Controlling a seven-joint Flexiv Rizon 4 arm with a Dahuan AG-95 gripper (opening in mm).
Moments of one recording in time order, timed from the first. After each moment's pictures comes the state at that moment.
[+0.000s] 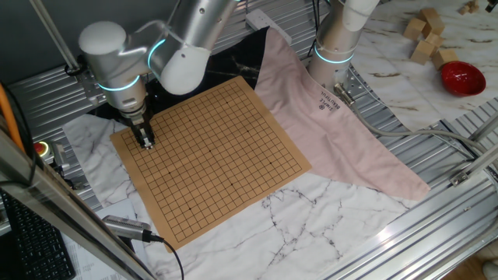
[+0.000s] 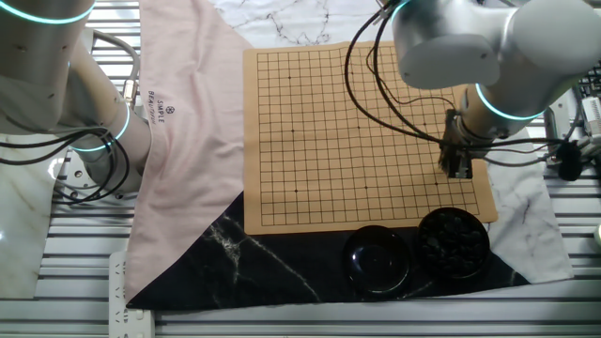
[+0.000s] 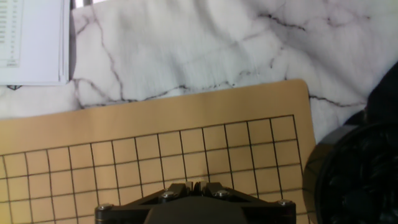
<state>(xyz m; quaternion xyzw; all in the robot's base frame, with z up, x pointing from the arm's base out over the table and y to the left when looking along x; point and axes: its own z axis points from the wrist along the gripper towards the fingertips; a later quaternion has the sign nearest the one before) 0.645 -0.025 0.018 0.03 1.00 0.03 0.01</state>
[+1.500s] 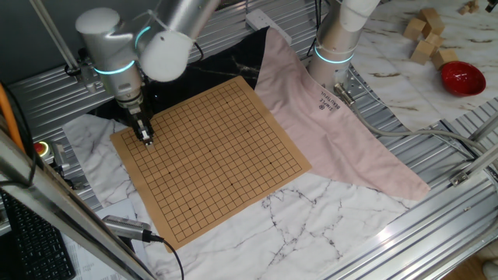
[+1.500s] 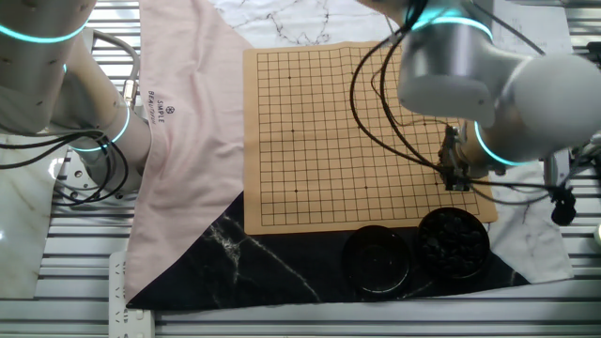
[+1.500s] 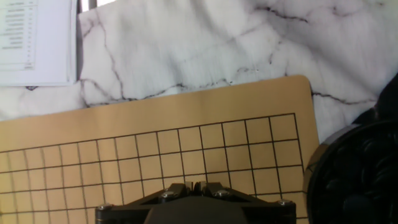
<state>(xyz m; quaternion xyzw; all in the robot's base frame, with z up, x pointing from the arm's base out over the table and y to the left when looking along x) 0.641 -0.033 0.023 0.03 0.99 0.12 0.01</state>
